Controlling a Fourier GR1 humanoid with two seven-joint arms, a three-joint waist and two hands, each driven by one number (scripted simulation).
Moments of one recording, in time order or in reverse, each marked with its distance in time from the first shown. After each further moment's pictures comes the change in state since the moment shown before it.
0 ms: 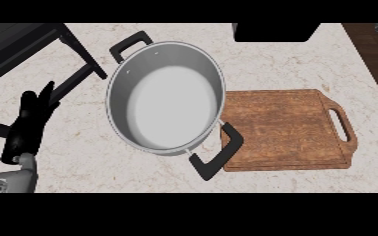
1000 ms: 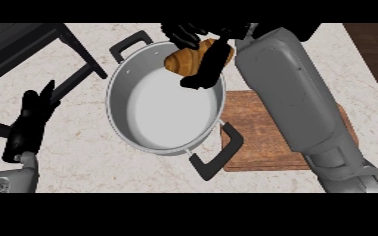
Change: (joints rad) left arm -0.010 -0.010 0.009 0.010 -0.014 -0.008 -0.012; right arm 0.057 0.362 0.260 -0.254 0.044 0.139 0.476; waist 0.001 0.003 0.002
